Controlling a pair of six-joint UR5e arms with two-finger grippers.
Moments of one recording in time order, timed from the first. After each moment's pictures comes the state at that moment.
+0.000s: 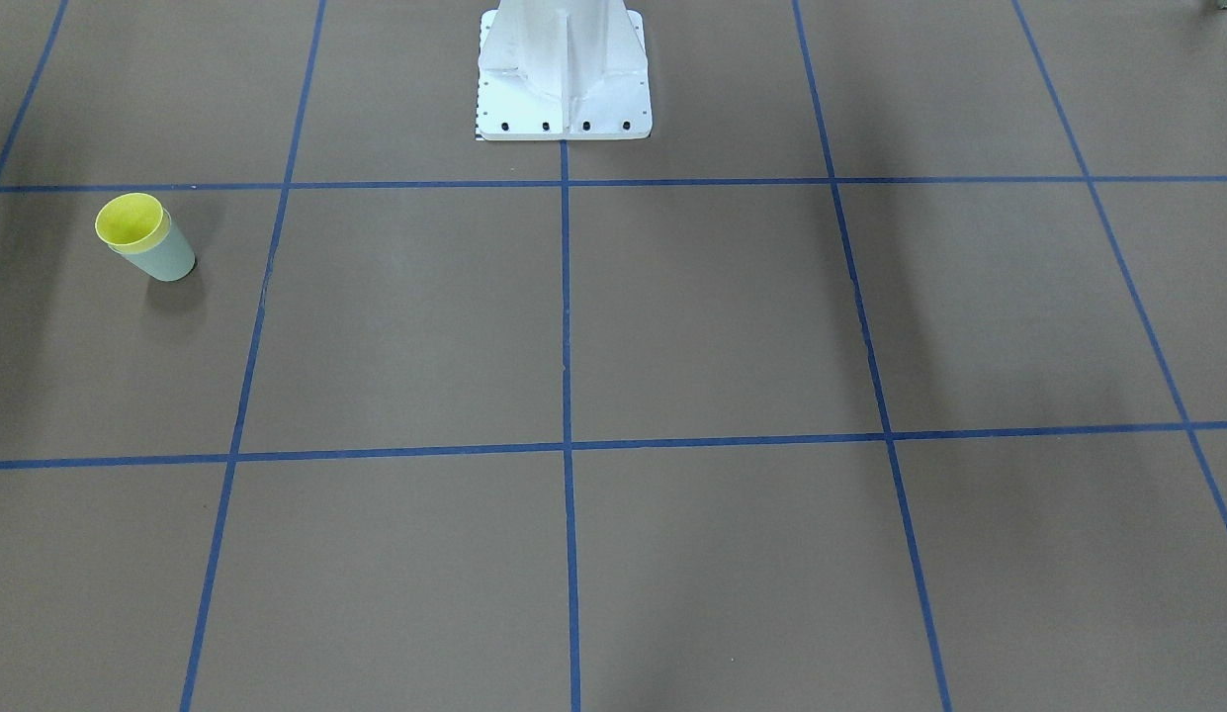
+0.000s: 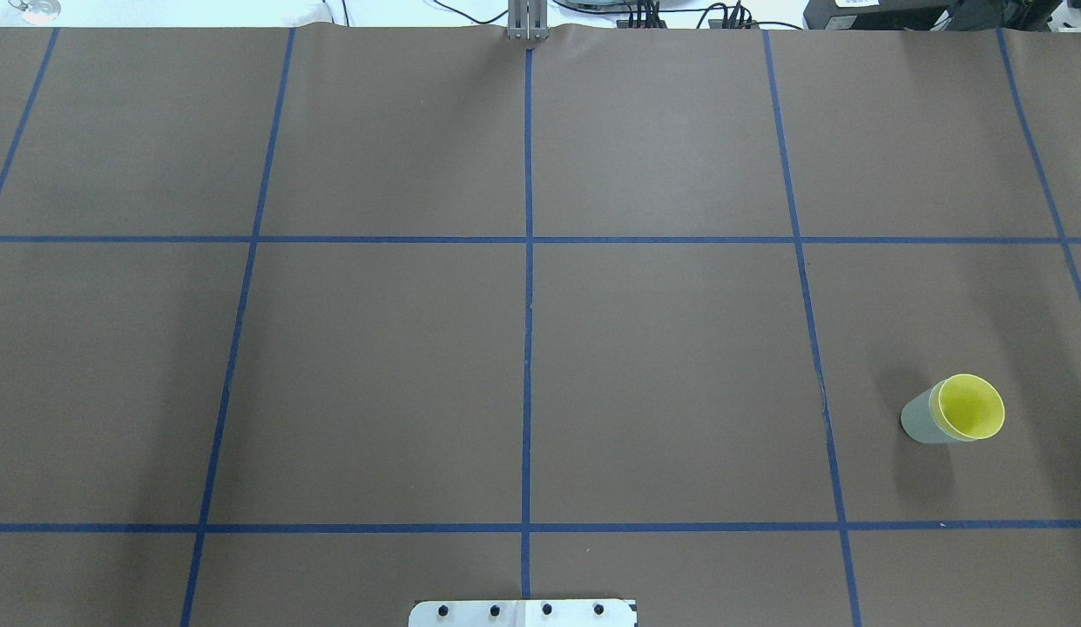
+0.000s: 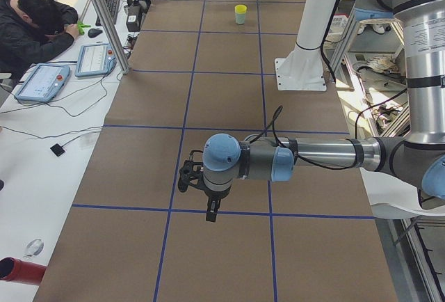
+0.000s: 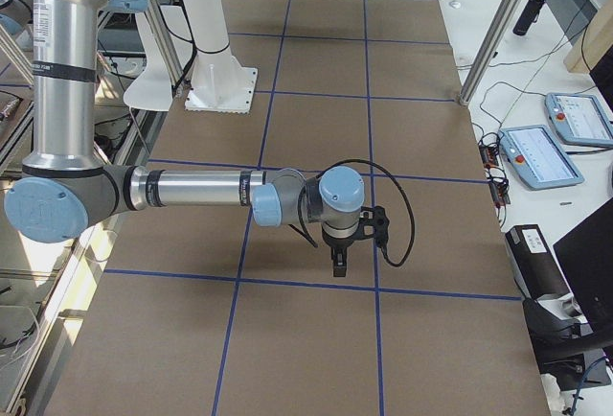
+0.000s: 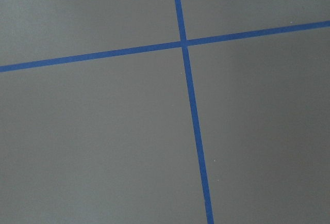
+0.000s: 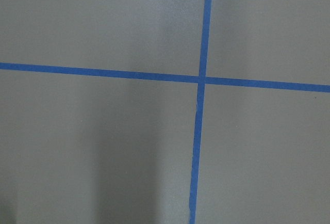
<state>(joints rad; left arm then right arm) -1.64 -1.36 -1.80 -1.62 -2.38 0.15 1.52 -1.67 1.70 -1.48 2.38 0.07</state>
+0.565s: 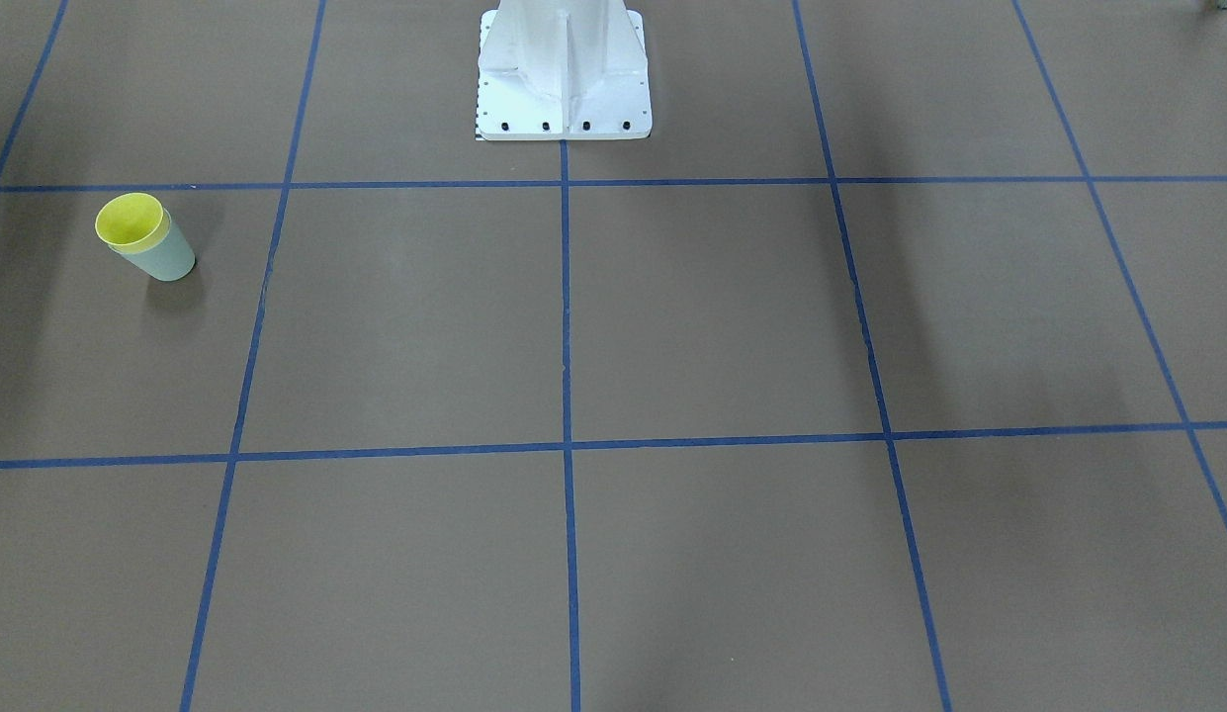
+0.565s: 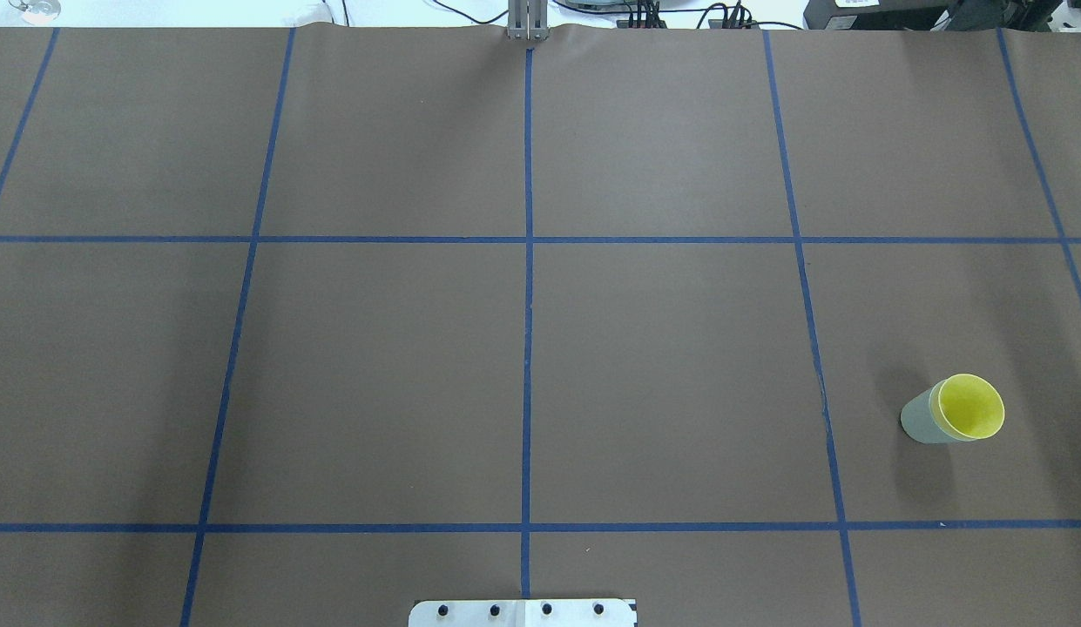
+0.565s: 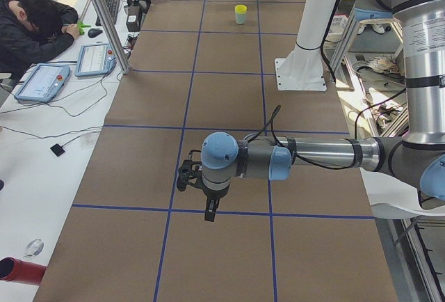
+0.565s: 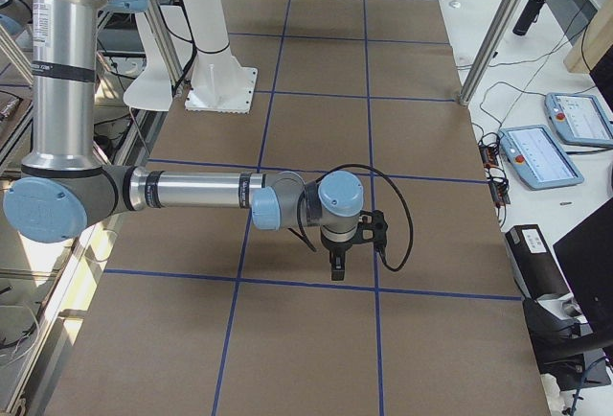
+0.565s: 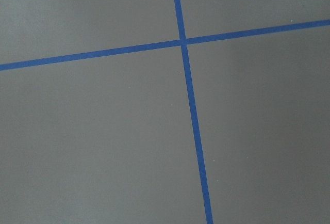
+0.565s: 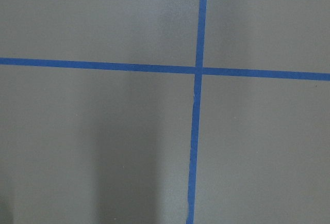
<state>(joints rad) -1.63 -1.37 -1.79 -1.62 -2.35 0.14 1.52 -1.67 1.69 -1.47 2.38 0.07</state>
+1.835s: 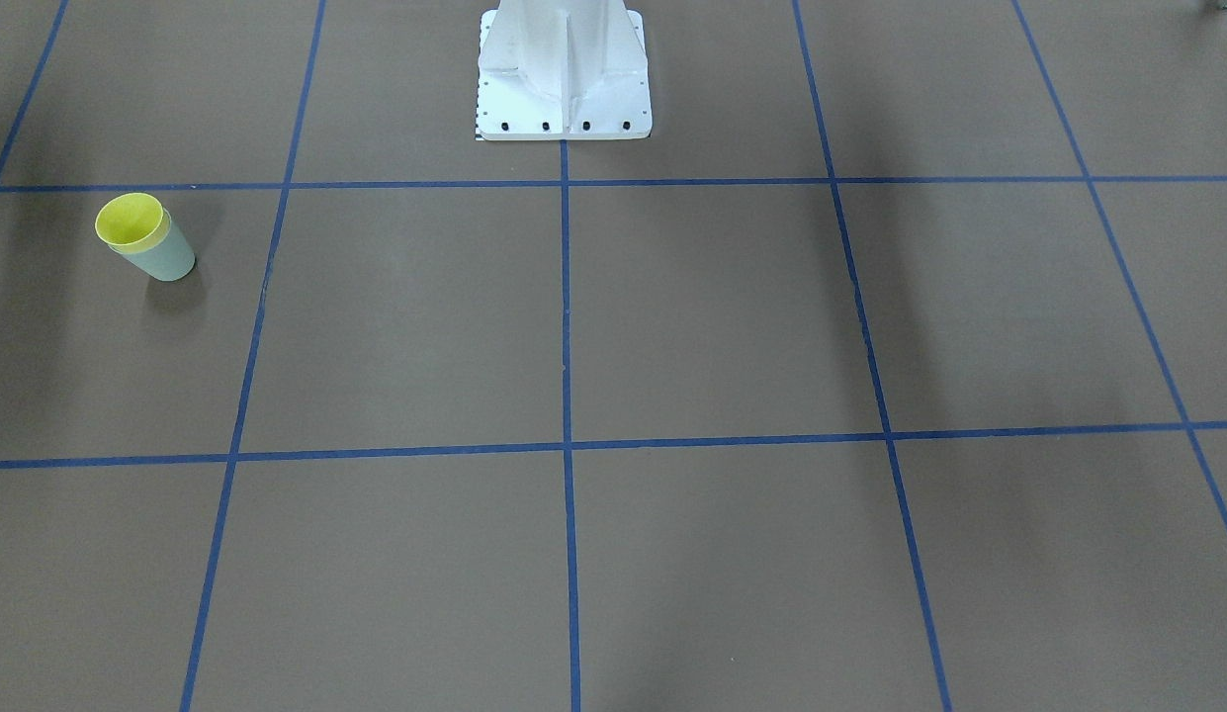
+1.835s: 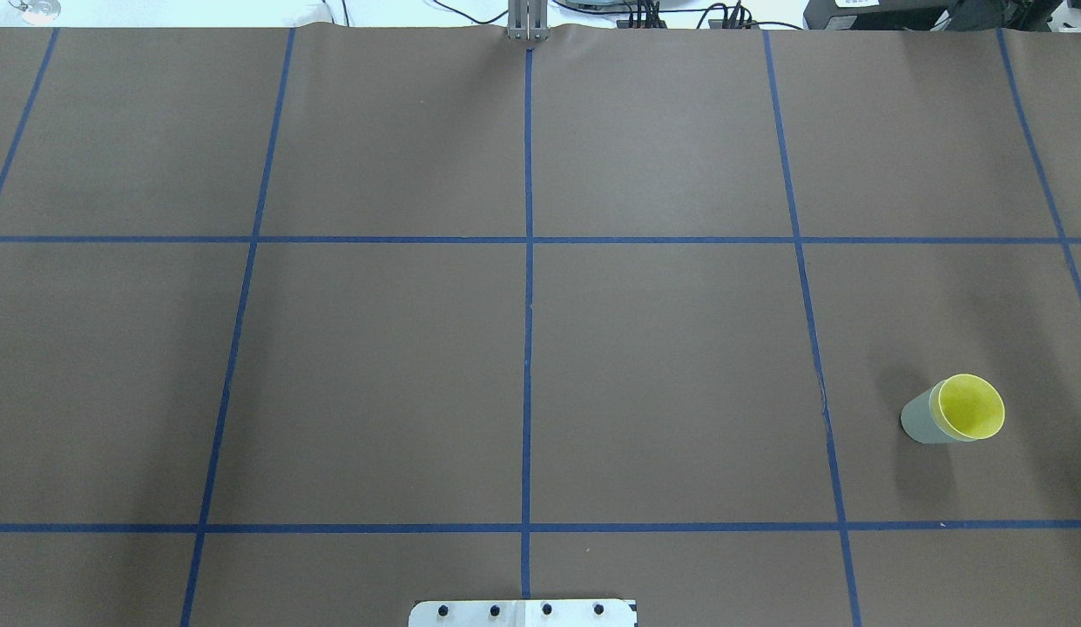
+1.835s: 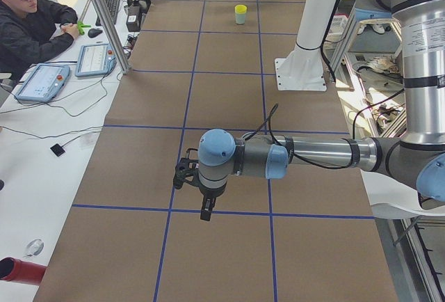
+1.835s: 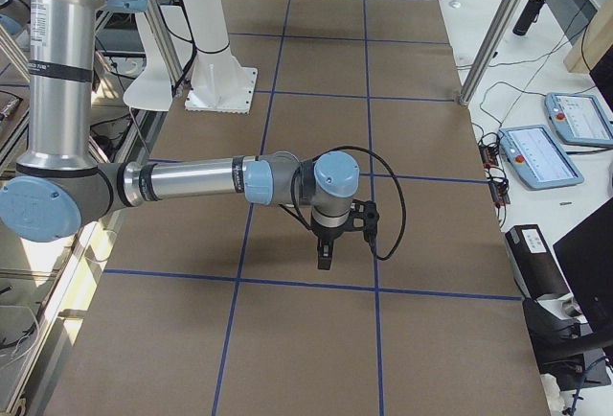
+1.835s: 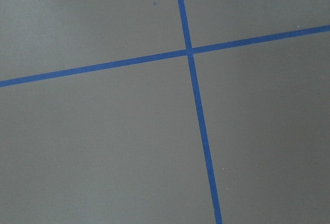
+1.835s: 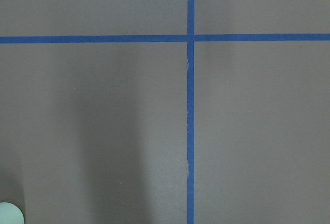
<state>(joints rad) -1.63 -1.39 -1.79 -1.62 -2.34 0.15 1.53 -1.69 1.82 -1.69 2.35 0.05</state>
